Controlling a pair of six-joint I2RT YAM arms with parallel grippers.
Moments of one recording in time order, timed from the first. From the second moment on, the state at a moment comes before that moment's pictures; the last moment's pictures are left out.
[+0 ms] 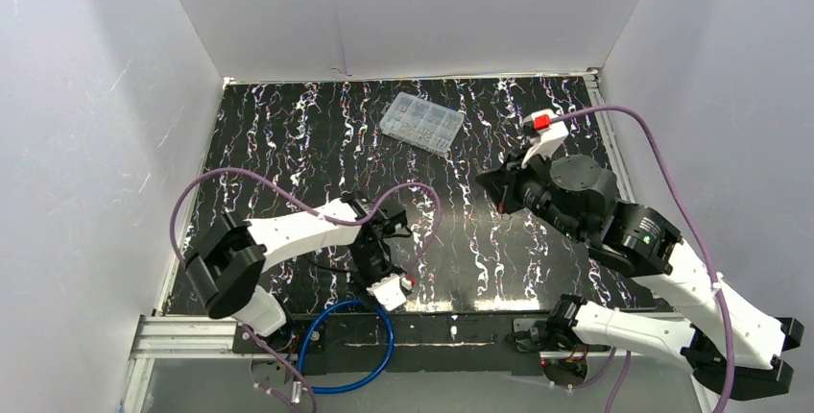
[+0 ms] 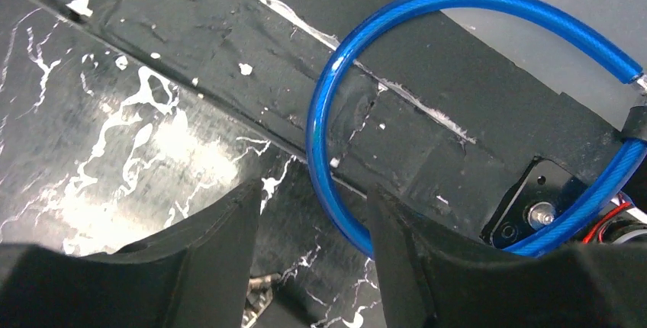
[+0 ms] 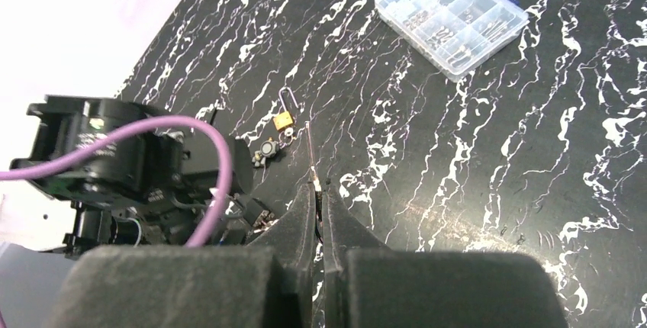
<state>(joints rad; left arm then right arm) -0.92 1.50 0.97 -1.20 0.75 1.69 1.00 0.85 1.24 -0.70 0.32 0.41</state>
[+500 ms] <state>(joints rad) -1.03 1.47 0.76 -0.90 0.64 1.42 1.00 0.75 1.25 -0.73 0.36 0.41</state>
